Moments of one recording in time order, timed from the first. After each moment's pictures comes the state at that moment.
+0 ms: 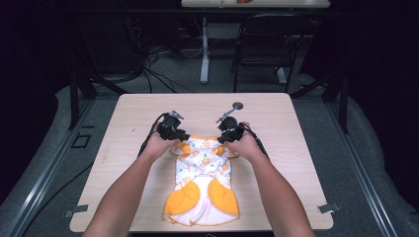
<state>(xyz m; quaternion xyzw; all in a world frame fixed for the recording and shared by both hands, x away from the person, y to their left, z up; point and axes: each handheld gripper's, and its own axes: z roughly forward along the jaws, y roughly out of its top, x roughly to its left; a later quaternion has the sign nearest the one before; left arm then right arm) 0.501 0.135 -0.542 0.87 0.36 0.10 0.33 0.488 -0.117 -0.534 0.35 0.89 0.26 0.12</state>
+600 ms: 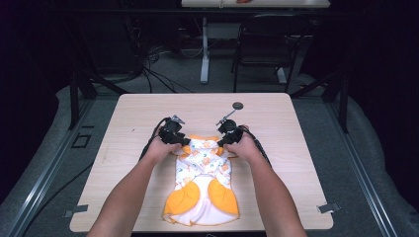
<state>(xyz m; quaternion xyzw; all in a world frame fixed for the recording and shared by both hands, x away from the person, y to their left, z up) 0.500 0.135 -0.565 0.87 0.36 0.10 0.32 0.495 -0.117 -0.556 0.37 0.89 0.24 0.10</state>
